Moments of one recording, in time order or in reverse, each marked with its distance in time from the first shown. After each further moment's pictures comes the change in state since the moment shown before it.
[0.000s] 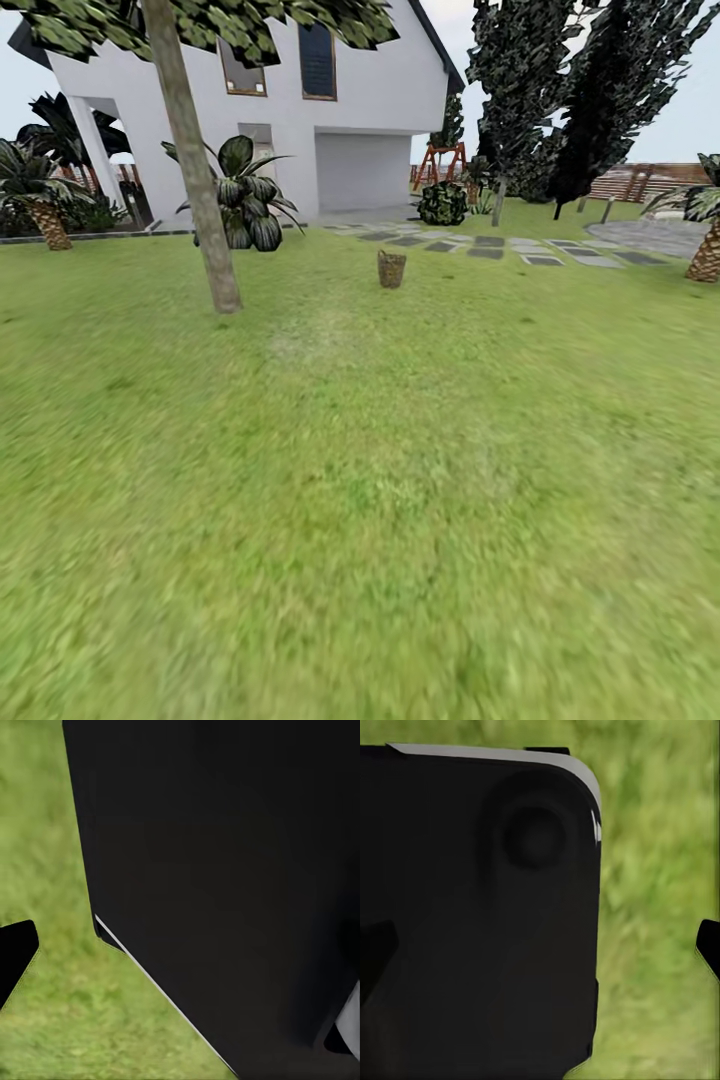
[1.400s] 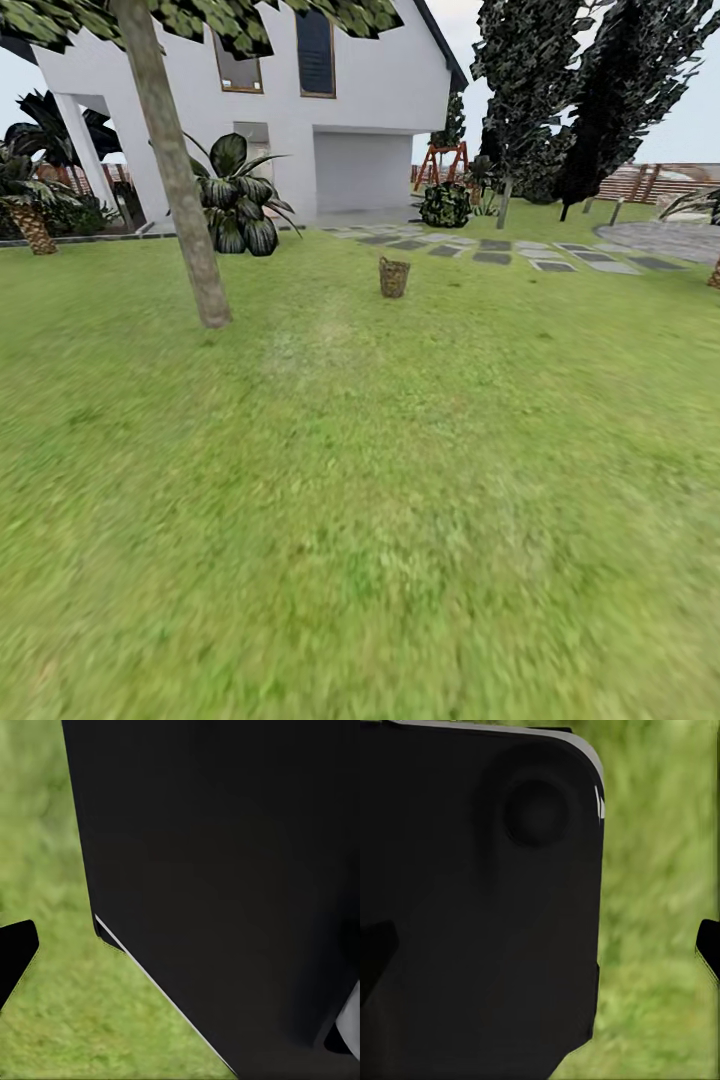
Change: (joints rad) left arm 0.000 0.000 0.000 0.000 0.000 0.000 0.000; right arm 0.001 0.001 0.001 0.029 0.005 -0.005 0.000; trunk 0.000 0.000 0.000
